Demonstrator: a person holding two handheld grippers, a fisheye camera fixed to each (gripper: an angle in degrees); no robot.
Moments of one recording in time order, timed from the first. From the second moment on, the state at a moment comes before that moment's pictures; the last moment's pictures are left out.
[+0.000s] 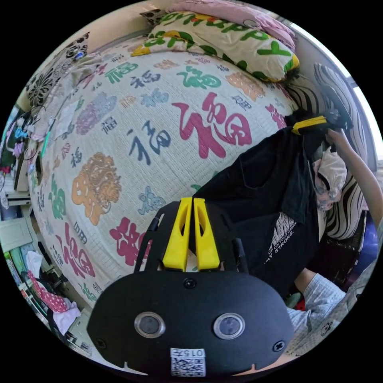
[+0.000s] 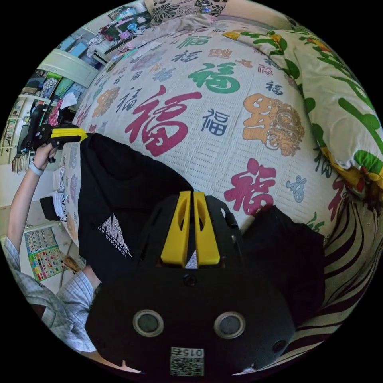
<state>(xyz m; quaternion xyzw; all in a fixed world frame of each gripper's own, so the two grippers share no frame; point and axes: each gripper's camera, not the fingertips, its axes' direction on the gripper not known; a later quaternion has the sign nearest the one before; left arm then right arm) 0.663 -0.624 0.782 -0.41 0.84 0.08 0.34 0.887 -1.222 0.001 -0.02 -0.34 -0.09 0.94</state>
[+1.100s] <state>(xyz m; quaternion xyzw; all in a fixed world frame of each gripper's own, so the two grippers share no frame) 0.261 -0.393 0.470 -0.44 0.88 0.05 0.19 0.700 -0.713 0.032 -0.15 -0.42 -0.26 0.86</state>
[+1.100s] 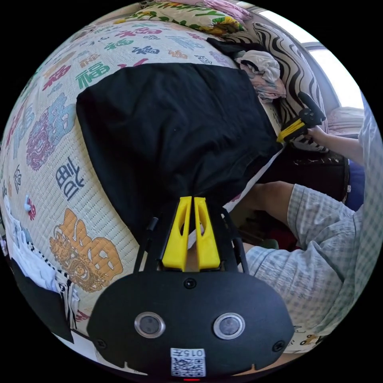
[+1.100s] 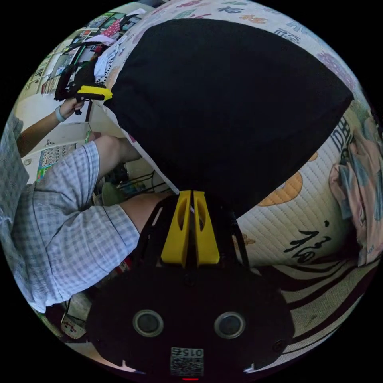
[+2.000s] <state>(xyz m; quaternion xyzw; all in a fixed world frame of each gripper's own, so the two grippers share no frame) 0.152 -0.276 0.352 -0.36 0.91 -0.02 0.21 0.561 -0.635 0.013 -0.08 -0.42 -0.12 0.89</state>
